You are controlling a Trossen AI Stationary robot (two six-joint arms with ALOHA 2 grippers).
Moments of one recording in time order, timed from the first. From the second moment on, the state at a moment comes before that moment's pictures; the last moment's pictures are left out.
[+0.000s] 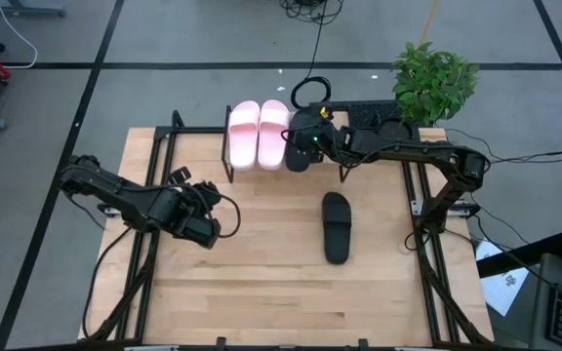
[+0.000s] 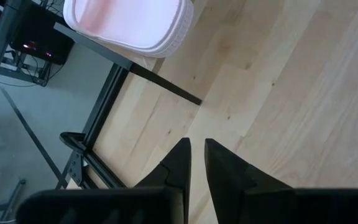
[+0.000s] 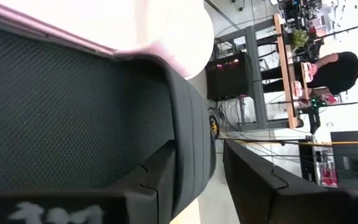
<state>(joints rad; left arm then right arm) -0.38 1.41 1.37 -1.57 -0.70 -0.83 -0.35 1.67 1.30 -0.28 0.66 -0.75</state>
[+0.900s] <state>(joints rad) -0.38 1.41 1.37 -1.57 -0.70 -0.81 -0.36 1.67 1.30 -0.24 0.63 -0.79</state>
